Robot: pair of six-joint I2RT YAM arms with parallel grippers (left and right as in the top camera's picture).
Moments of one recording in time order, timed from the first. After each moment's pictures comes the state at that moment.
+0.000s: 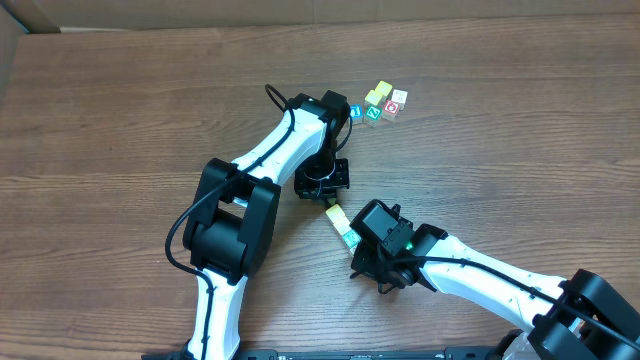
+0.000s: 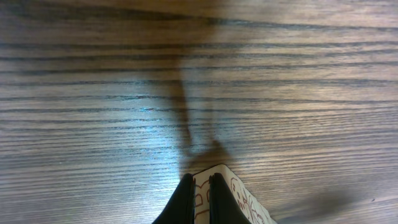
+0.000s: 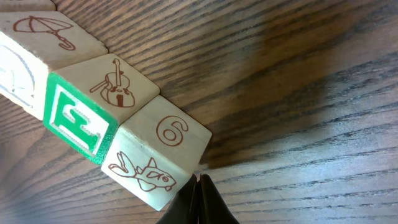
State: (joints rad) left arm -0.46 2.20 1.65 -1.20 0.24 -0.48; right arm 0.83 1.56 0.75 -0.48 -0.15 1.26
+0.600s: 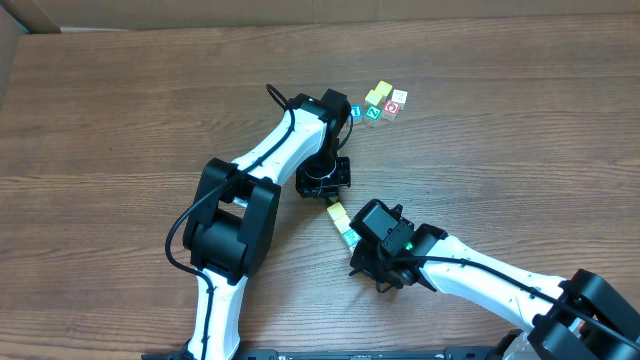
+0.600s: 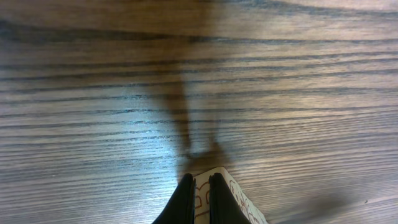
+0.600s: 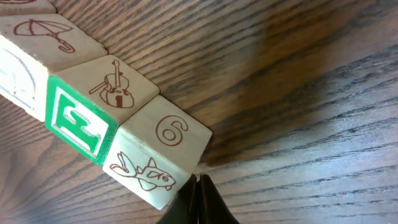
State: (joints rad) left arm -0.46 2.20 1.65 -1.17 0.24 -0.47; right arm 0.84 1.56 0.75 -0.47 -0.15 1.31
